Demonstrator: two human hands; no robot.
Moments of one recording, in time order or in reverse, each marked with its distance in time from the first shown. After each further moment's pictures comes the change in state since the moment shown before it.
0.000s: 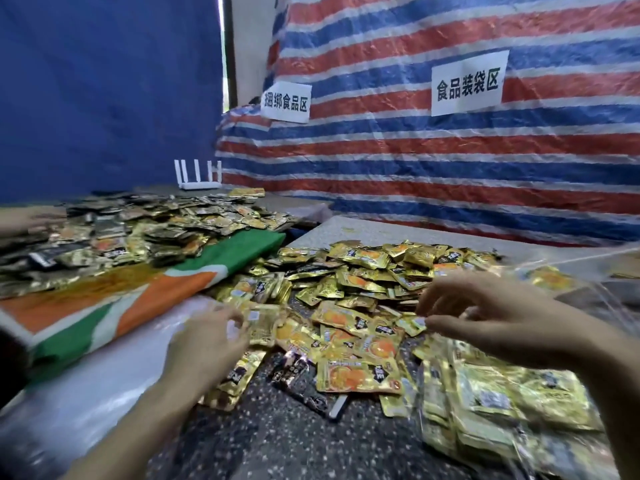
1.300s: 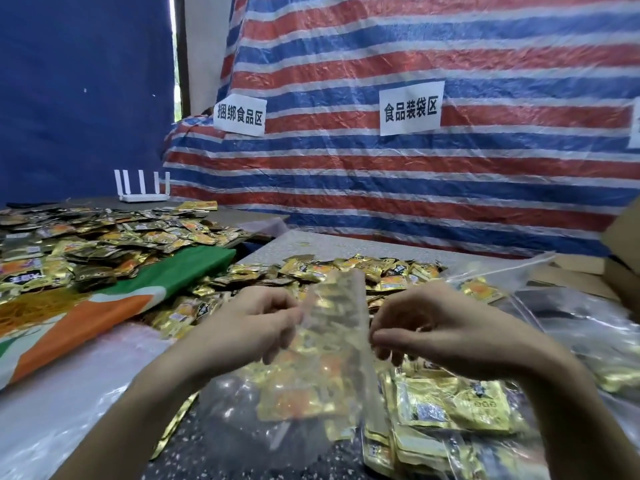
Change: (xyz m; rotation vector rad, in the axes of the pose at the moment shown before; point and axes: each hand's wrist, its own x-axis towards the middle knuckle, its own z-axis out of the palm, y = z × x) left_hand -0.003 0.137 -0.046 -0.772 -0.504 0.246; right_hand -0.012 -0.003 -0.014 0.164 -0.013 0.045
